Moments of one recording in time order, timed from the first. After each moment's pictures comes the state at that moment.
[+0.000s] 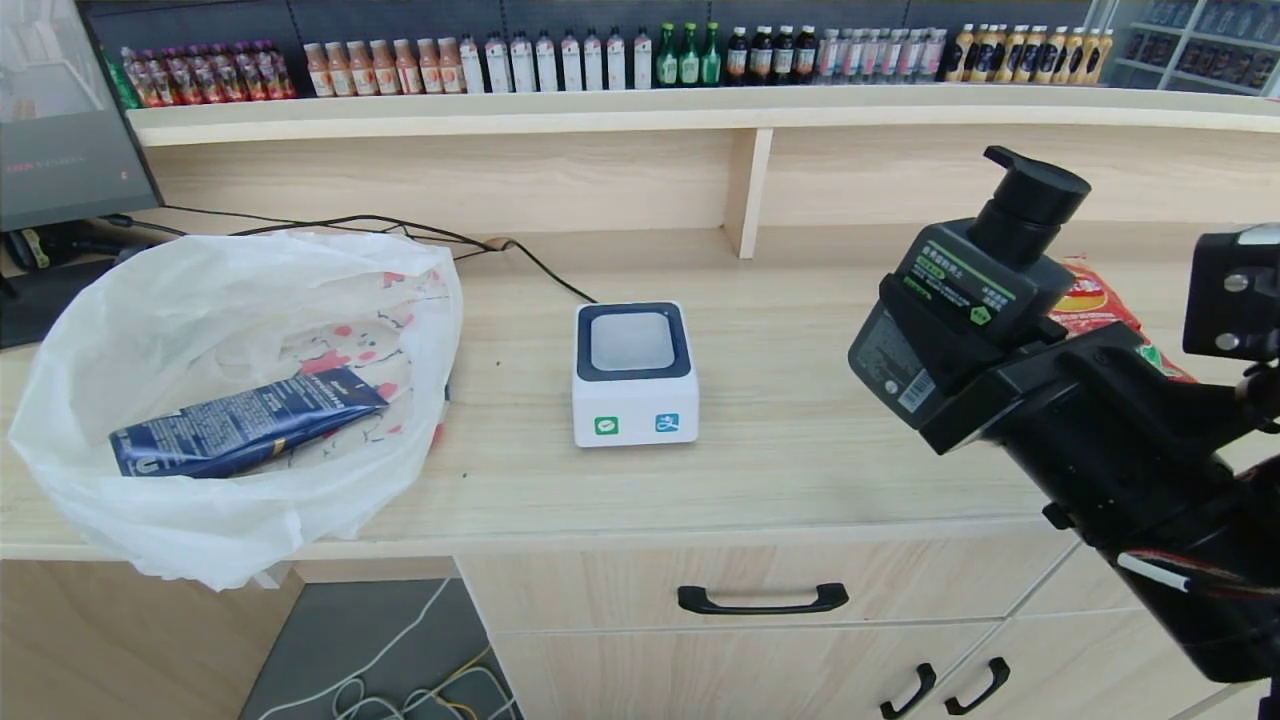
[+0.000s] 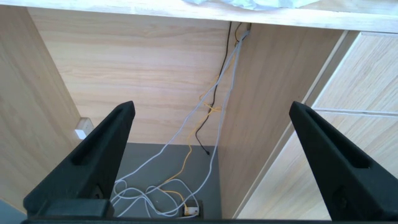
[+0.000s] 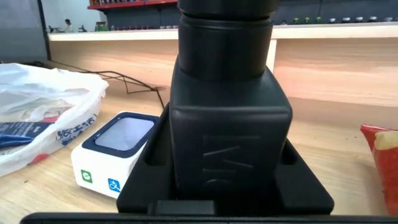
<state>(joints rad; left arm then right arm) 0.00 0.00 0.00 0.00 0.00 0.00 0.69 1.57 -0.45 -1.56 -0.22 -0.14</state>
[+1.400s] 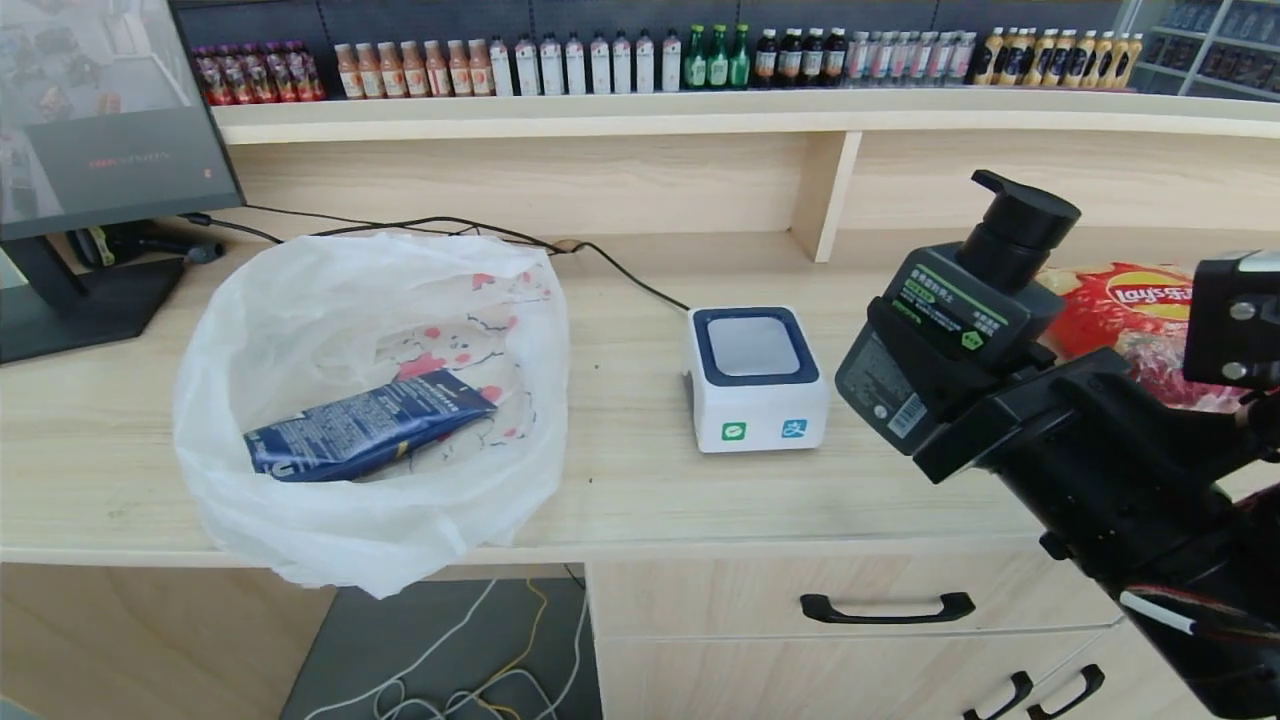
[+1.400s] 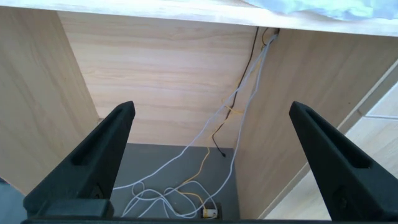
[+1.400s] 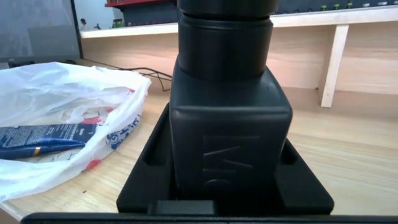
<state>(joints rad) 0.00 0.00 0.00 0.00 0.00 0.00 0.73 1.56 -0.41 -1.57 -0.24 -0.10</state>
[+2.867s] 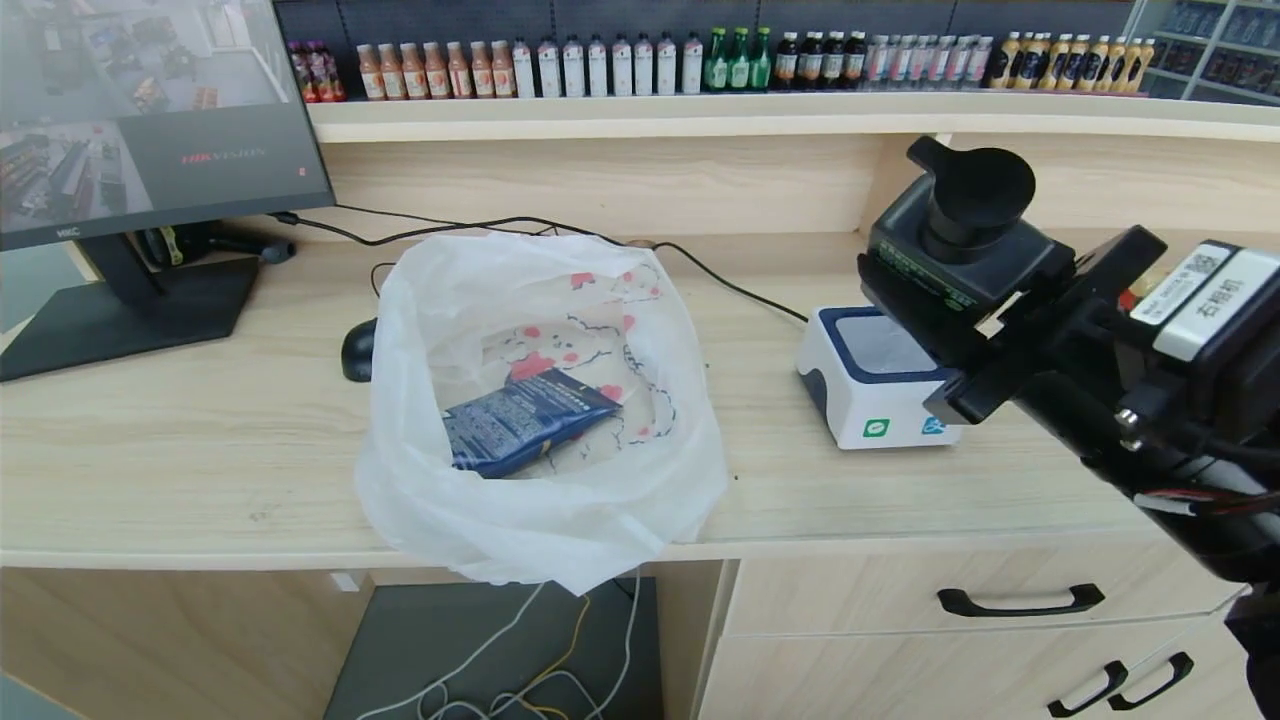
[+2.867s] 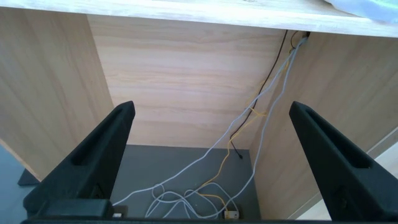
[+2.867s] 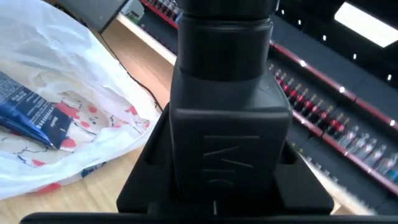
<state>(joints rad) 0.00 0.00 0.00 0.00 0.00 0.00 0.50 1.60 -0.55 -1.57 0.30 -0.78</state>
